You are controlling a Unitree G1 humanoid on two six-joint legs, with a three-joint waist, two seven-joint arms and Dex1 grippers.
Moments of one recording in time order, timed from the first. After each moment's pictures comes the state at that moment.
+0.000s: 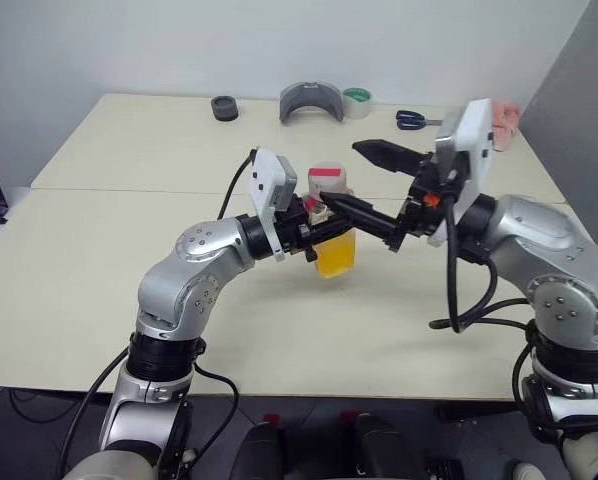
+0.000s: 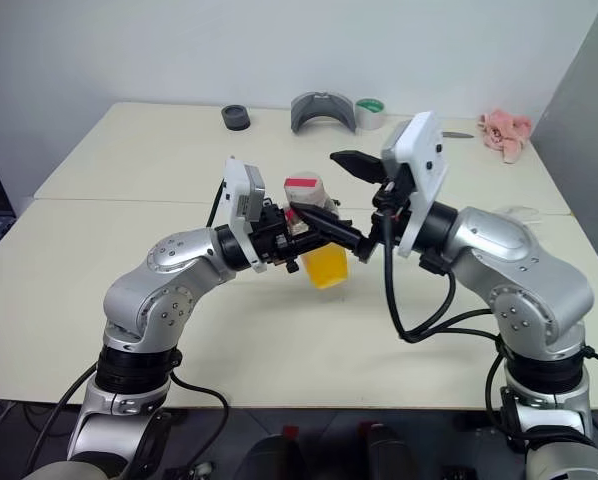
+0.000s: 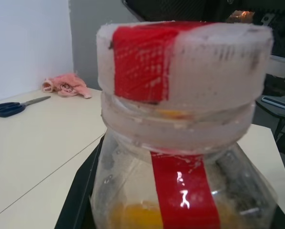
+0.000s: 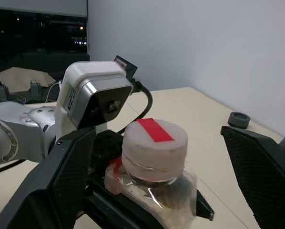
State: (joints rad) left arm -0.62 0.37 -0.06 -0.26 -0.57 0.63 -0.74; right arm -0.70 -0.48 0.04 -0.57 0.70 0.81 0.50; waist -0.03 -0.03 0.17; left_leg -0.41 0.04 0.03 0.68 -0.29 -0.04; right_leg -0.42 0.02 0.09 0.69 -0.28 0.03
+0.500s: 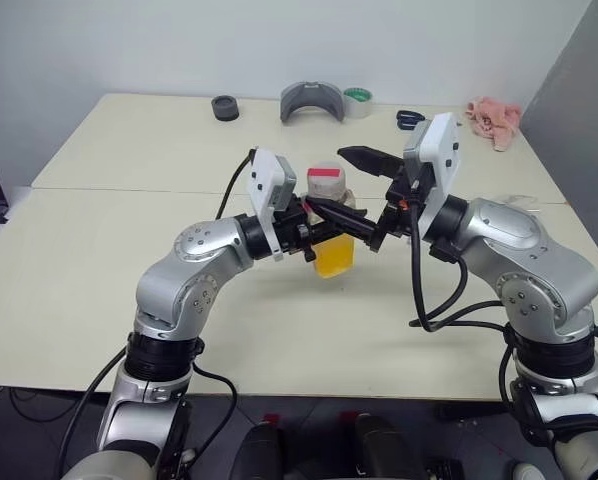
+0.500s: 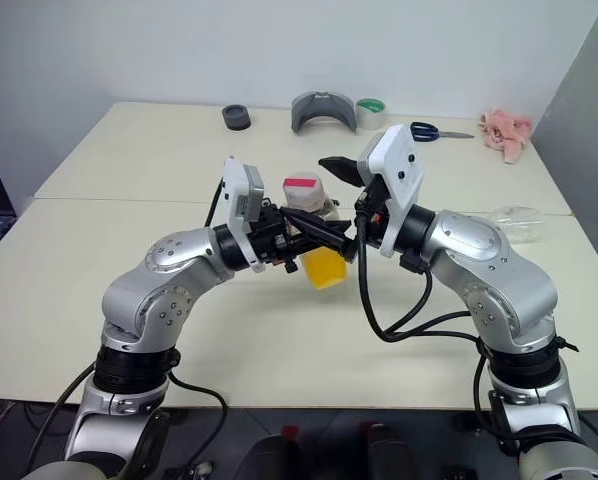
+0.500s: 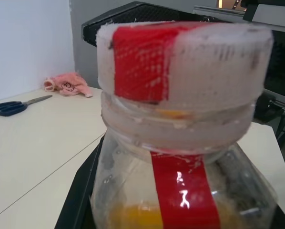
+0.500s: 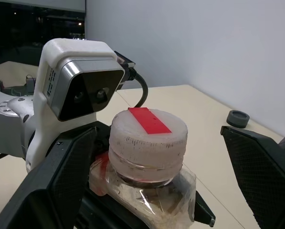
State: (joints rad) left arm -0.62 0.38 -0.06 -0.27 -0.57 0.63 -0.74; right arm -0.70 -0.45 0.07 -0.49 0.61 0.74 0.52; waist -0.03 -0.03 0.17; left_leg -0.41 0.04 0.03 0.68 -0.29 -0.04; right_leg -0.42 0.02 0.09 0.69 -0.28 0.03
